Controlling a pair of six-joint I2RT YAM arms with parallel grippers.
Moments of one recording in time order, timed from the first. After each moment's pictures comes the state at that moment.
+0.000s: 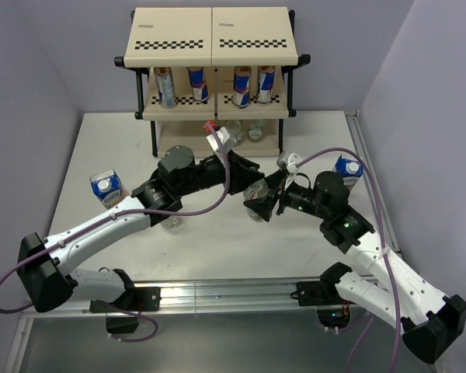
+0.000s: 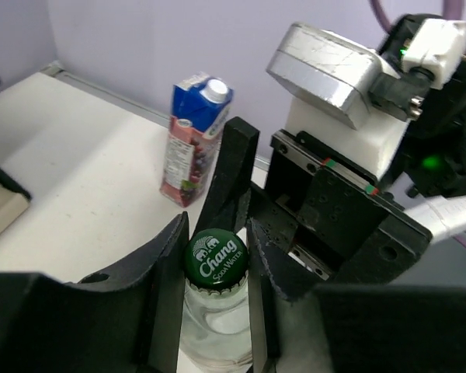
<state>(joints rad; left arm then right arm) -0.88 1.28 1.12 0.22 0.37 -0.27 0.56 0.78 0.70 -0.03 -0.56 0.08</state>
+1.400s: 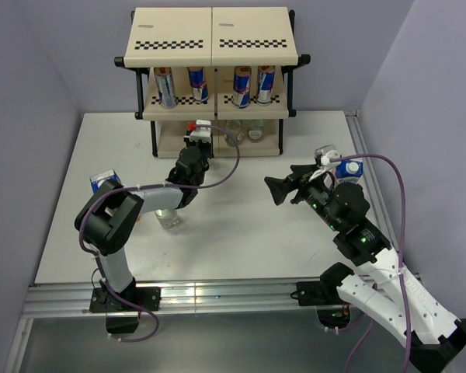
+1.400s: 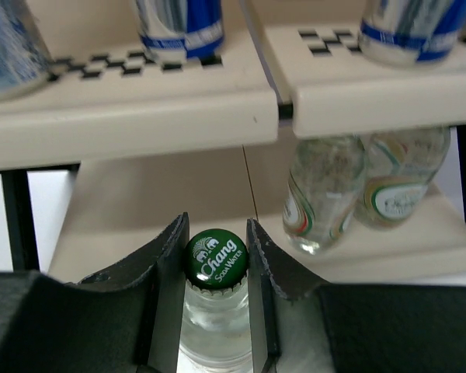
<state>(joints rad) -0.64 1.80 0.97 0.91 -0.51 0.05 0.57 0.62 0.71 -0.10 0.00 0.23</state>
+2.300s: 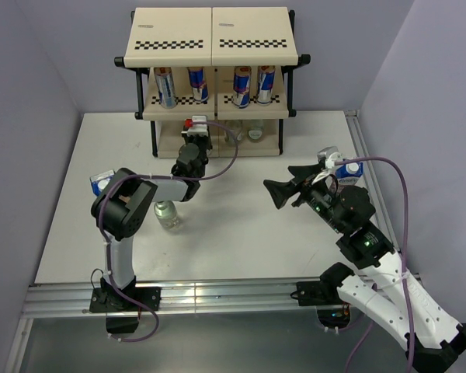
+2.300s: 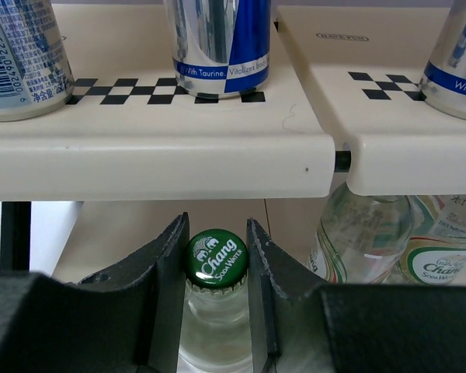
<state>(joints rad) -0.58 1.98 1.07 1.13 -0.52 0.07 0.57 0.59 0.71 -0.09 -0.07 0.25</state>
